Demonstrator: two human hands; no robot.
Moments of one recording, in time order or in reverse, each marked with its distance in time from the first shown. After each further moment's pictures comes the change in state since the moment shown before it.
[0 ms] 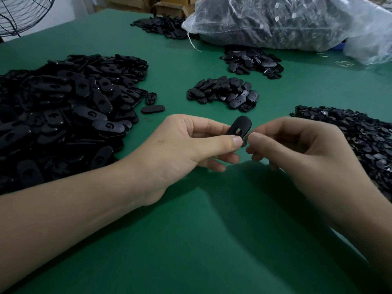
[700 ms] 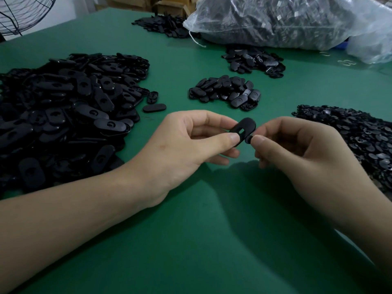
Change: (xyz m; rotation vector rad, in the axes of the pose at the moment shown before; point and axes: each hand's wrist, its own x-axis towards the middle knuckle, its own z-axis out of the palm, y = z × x) left_hand -0.002 -0.003 0.002 0.001 0.062 0.103; right_hand -0.001 0.002 0.001 -0.018 -0.032 0.001
